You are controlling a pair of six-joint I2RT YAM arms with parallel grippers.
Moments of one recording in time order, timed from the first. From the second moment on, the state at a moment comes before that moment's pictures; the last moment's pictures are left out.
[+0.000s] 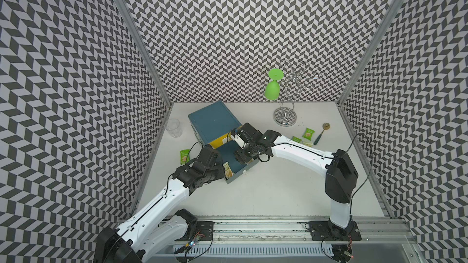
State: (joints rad) left arm -0.55 0.95 0.70 -0.72 -0.01 -0.73; right arm 0.91 1.94 1.67 -0.79 -0.02 0.15
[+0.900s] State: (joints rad) left arm -0.55 0.94 0.70 -0.68 -0.01 -0.73; right arm 0.92 2.14 1.87 -0.96 0.15 0.10
